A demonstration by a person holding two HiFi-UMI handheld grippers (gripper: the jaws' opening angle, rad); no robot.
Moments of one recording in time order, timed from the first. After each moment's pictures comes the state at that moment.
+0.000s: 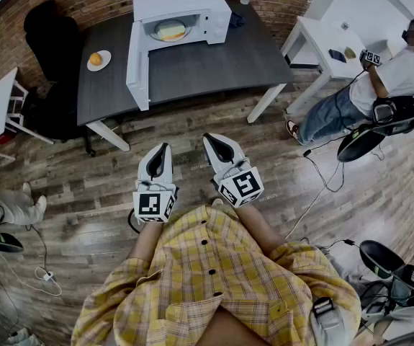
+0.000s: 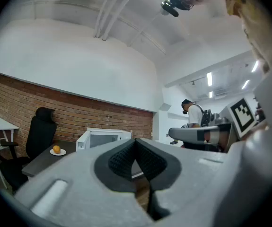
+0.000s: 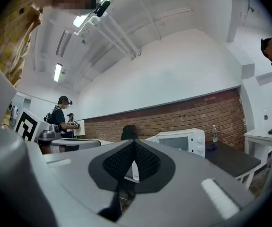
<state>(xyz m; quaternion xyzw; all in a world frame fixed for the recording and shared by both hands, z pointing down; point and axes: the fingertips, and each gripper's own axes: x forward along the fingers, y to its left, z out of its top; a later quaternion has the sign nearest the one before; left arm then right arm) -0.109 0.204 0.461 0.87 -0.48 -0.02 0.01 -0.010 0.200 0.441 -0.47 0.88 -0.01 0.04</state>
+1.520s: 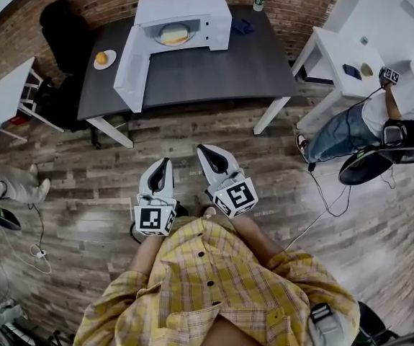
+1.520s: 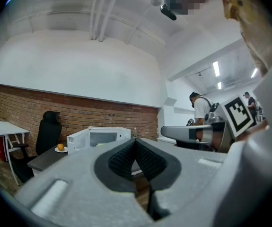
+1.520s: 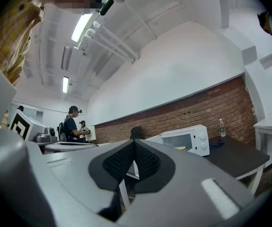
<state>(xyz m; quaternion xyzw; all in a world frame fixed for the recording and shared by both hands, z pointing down) -0.006 0.234 0.468 0.84 -0.54 0.00 0.01 0.077 0.207 0.451 -0.40 0.91 -0.04 0.07</state>
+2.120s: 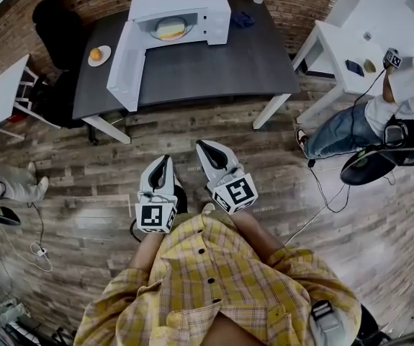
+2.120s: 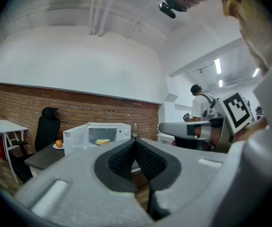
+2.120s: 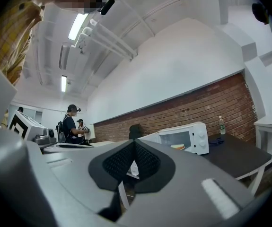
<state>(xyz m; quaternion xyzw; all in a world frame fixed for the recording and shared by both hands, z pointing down) 0.003 0.205 0.487 0.84 -0.54 0.02 0.02 0.081 0.175 0.463 -0.40 0.91 -0.05 0.06</state>
